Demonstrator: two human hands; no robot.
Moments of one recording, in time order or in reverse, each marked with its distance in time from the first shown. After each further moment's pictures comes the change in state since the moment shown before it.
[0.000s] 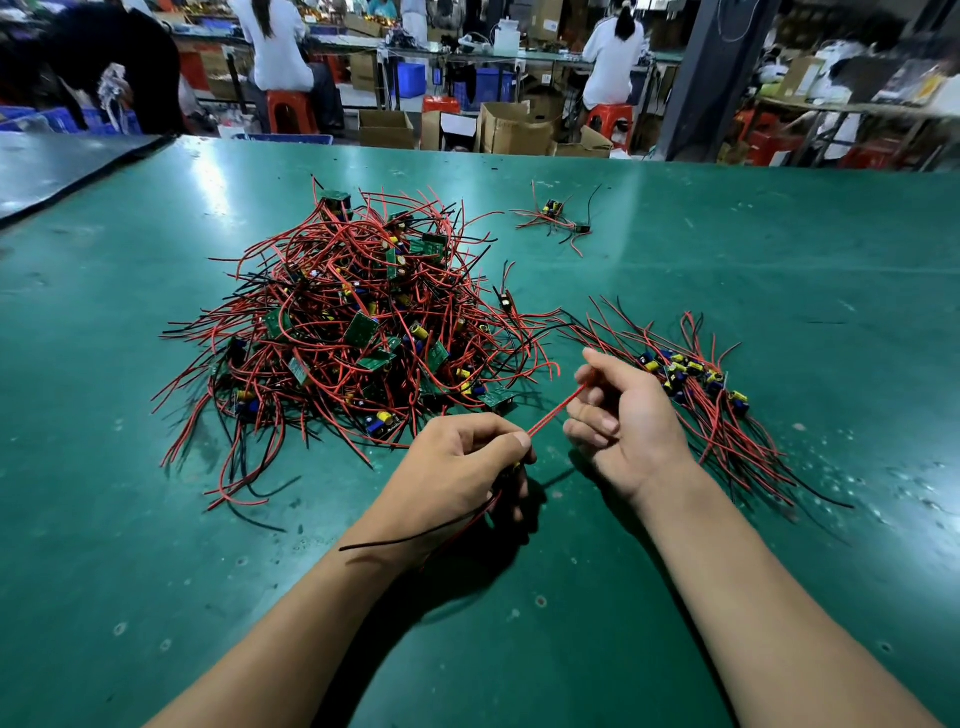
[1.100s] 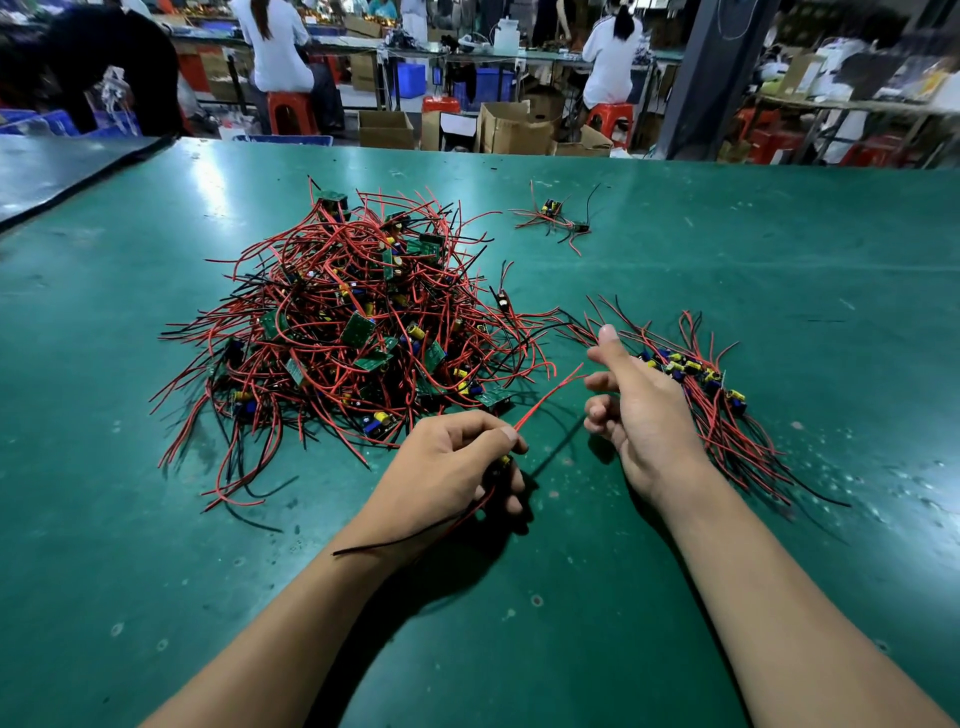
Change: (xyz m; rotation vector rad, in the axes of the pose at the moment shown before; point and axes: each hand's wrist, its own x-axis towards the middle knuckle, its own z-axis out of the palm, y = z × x) left_hand 0.001 -0.004 -0.003 -0.062 0.034 -0.067; right_hand 0.008 -0.003 -0.021 -0.363 0.129 -0.262
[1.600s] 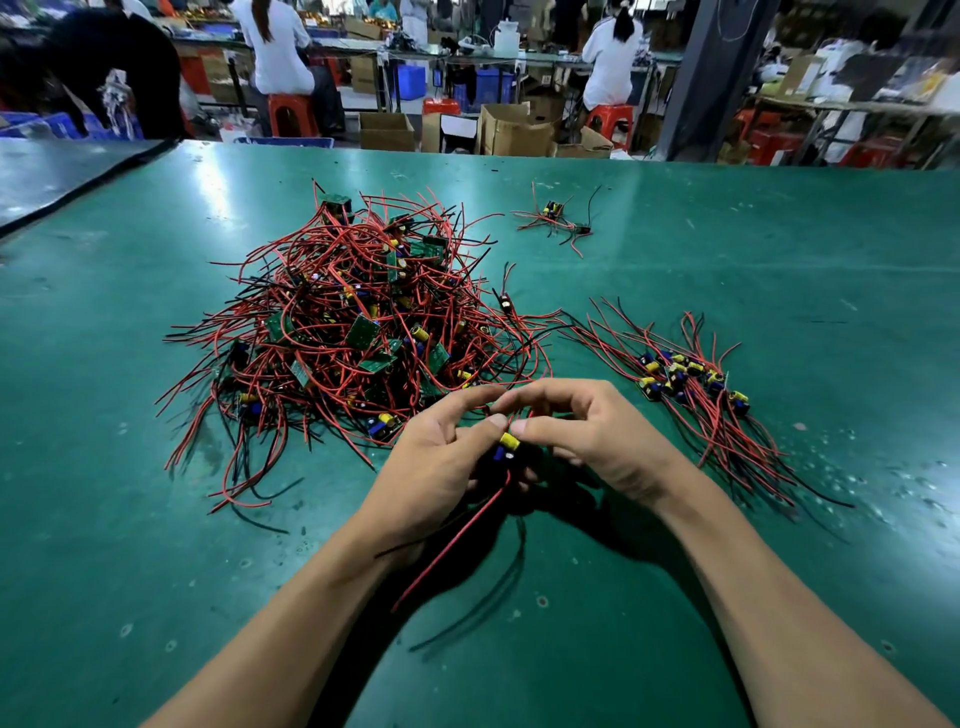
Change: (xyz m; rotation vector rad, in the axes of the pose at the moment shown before) left_hand -0.001 0.007 -0.004 -0.219 0.021 0.013; right_hand -0.031 -0.010 0.011 -0.427 -0.710 -0.213
